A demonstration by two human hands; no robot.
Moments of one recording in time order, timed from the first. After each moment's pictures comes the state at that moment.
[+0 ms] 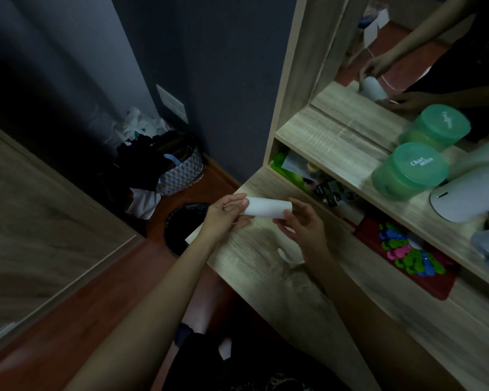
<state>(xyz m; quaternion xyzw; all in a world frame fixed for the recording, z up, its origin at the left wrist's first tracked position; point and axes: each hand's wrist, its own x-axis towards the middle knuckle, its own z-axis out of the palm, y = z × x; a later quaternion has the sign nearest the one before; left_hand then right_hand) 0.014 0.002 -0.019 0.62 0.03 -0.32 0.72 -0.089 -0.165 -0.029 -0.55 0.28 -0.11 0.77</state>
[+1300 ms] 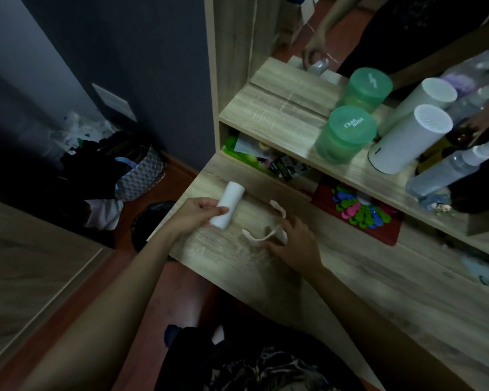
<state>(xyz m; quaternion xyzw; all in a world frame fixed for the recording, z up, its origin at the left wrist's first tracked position) 0.010 -0.014 -0.020 0.73 -0.09 -0.44 0.51 -0.187 -0.195 -0.068 -0.93 0.26 0.02 0.24</state>
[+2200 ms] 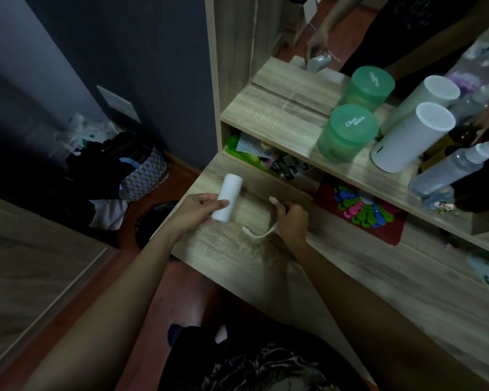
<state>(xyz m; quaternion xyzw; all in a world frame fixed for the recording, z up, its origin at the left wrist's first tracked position) 0.010 -0.013 -0.011 0.72 -0.07 -0.43 0.54 -0.125 -0.200 -0.068 -0.78 0.49 -0.07 0.39</state>
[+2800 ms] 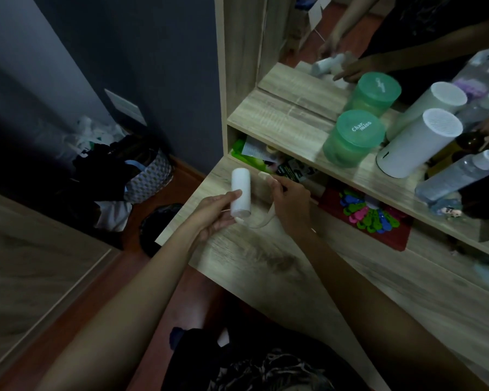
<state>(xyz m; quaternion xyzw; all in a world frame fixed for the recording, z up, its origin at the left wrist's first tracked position) -0.006 -0.035 0.009 0.60 0.05 -0.48 0.63 -0.100 -0.183 0.009 -0.82 0.31 -0.23 0.42</state>
